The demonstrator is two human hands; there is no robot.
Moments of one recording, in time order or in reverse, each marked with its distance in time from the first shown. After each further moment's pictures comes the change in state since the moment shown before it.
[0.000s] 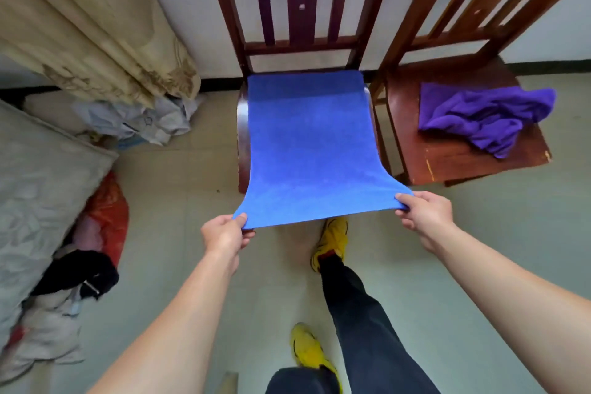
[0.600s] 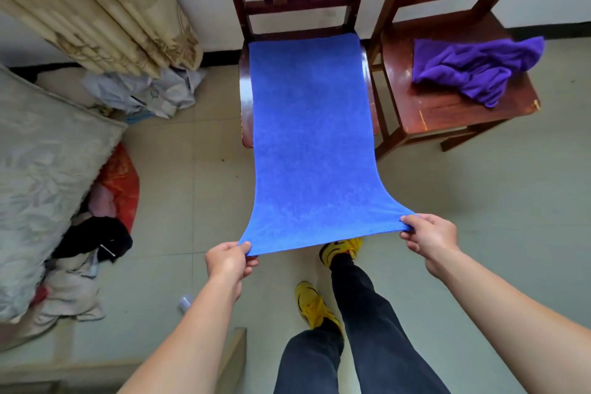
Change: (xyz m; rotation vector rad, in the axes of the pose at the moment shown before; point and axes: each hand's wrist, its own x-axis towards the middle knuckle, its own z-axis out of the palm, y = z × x) left_hand -0.075 -0.133 -0.073 0.082 0.001 -0.148; right_hand -0.100 0.124 -0.063 0.001 0.020 0.139
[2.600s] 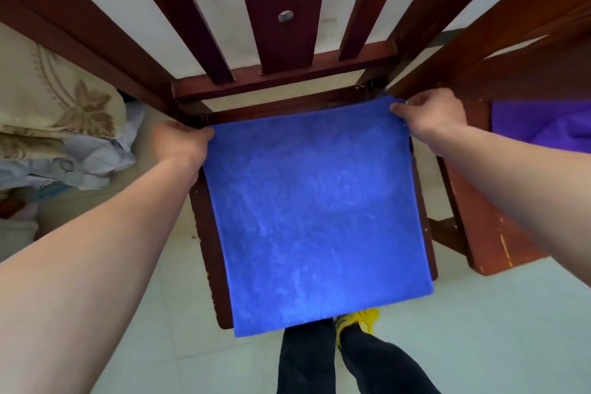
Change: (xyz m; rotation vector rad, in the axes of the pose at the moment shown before) left_hand 0.307 0.452 0.247 0.384 0.122 0.419; right_hand 0.354 -0.372 0.240 -0.674 0.181 -0.346
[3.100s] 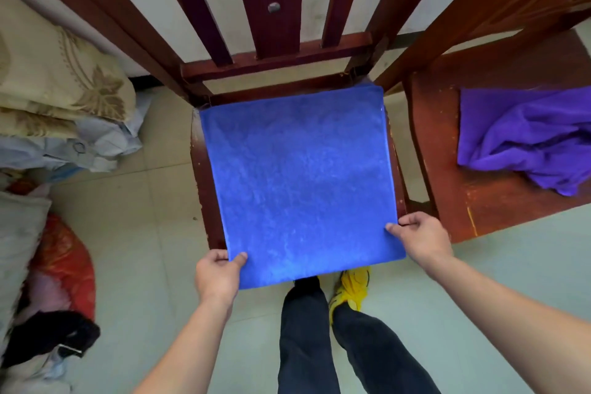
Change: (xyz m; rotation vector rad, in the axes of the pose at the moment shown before) left_hand -0.170 -0.193 -0.014 -0.031 -0.158 -0.348; right_hand -0.163 0.164 0.017 0.046 -0.229 0.277
